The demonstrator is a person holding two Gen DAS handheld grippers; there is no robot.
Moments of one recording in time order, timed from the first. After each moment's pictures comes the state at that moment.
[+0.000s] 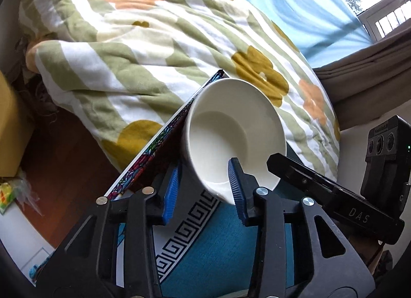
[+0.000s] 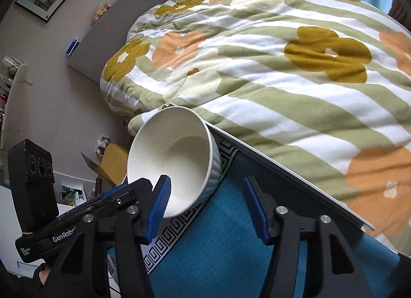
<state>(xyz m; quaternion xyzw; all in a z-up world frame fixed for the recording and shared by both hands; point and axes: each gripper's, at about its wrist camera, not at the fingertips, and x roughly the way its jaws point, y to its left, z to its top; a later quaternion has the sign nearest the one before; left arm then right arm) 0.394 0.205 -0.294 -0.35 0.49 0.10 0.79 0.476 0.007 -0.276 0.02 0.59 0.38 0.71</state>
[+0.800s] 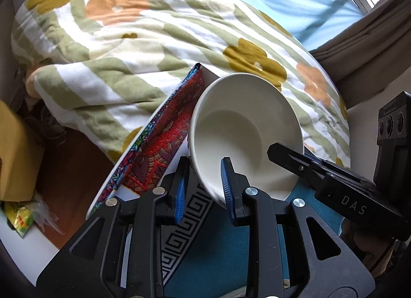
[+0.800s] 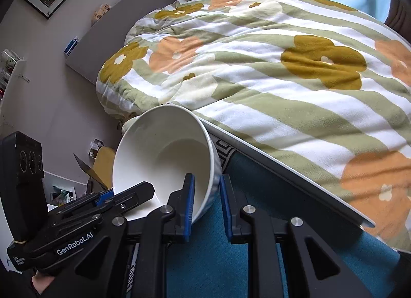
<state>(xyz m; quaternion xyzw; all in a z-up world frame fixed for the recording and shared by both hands) 0.389 0.174 -0.272 -0.27 0.50 0.08 0.82 0.457 -0.012 -0.258 0.01 0.56 0.37 0.74</state>
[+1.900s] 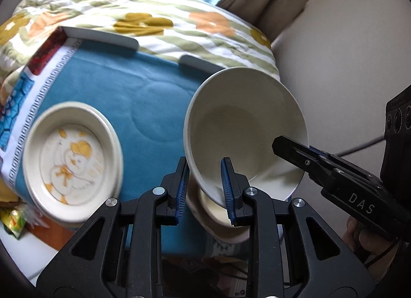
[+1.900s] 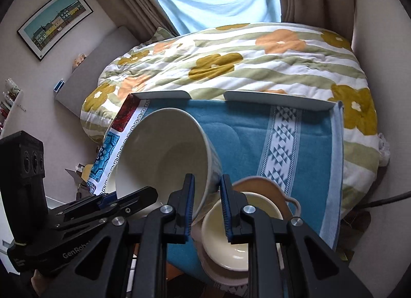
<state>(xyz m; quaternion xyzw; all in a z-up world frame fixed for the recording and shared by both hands) 0.195 -0.188 -0.169 -0.18 0.51 -0.08 0.83 0.223 -0.363 -0.144 0.07 0.51 0.23 0.82</state>
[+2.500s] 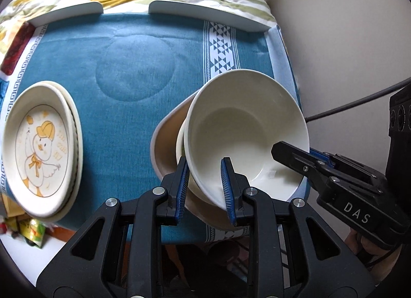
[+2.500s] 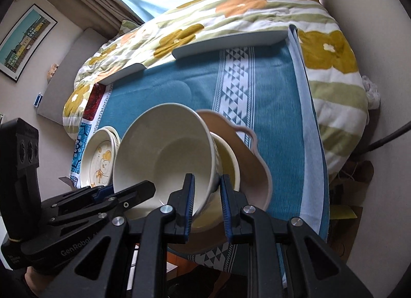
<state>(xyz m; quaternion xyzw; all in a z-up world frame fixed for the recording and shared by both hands) 0.202 -0.247 -0.227 -0.09 0.60 -0.11 0.79 0.196 -0.419 -0.218 0.13 0.58 0.17 0.79</state>
